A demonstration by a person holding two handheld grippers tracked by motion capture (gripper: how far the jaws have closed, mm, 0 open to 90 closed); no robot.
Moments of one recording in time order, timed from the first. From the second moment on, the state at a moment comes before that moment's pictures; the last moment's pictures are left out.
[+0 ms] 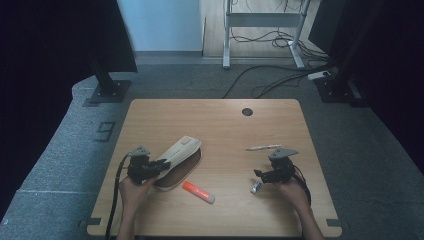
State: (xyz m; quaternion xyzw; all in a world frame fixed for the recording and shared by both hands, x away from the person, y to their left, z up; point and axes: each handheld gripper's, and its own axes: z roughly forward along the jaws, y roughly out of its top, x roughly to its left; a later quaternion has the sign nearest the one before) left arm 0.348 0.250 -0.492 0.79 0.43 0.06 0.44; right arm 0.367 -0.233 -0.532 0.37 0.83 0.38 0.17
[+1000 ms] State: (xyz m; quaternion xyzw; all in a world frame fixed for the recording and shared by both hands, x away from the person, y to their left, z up) left arm 0.348 0.250 -0.492 0.79 0.43 0.06 0.44; right arm 0.432 -0.195 -0.532 0.35 0.84 0.37 0.17
